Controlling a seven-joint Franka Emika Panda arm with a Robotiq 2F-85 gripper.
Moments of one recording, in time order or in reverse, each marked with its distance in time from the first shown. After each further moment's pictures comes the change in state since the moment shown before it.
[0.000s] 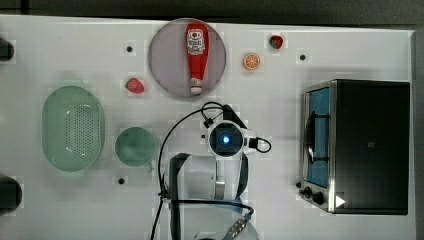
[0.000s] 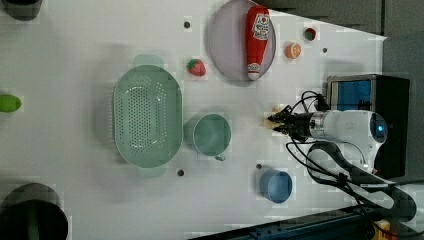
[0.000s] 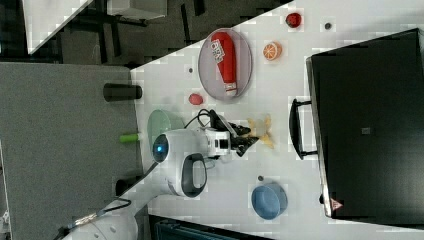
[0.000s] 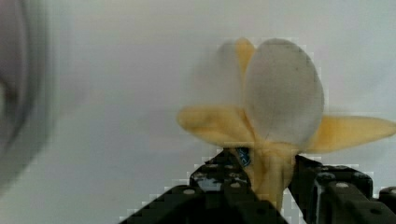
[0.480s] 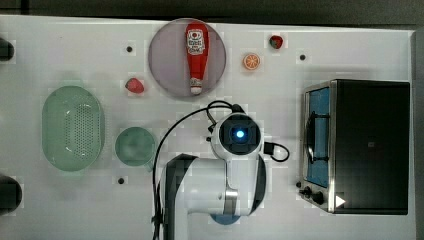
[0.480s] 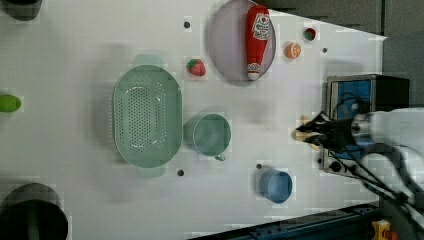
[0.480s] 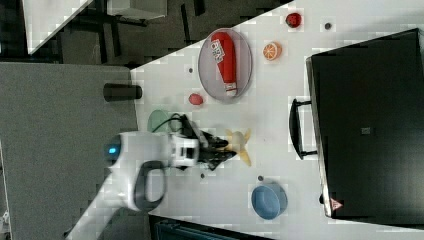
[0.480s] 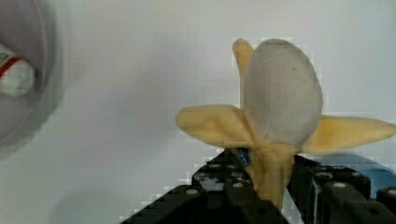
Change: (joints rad) arm 0.012 -0.350 -0.048 0.033 -0.012 -0.514 0.000
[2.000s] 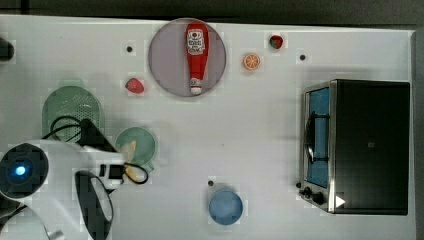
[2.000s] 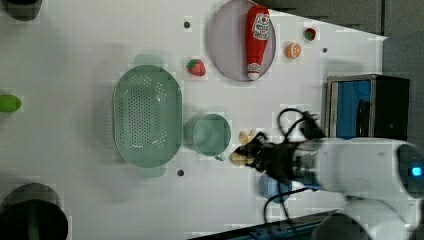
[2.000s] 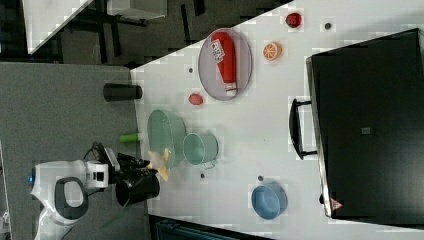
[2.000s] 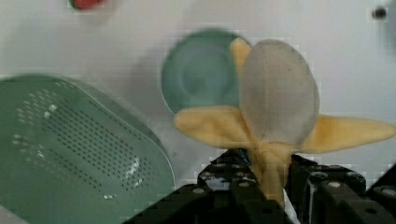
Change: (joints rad) arm 0.055 -0.050 0.559 0.143 0.117 -0.131 0.481
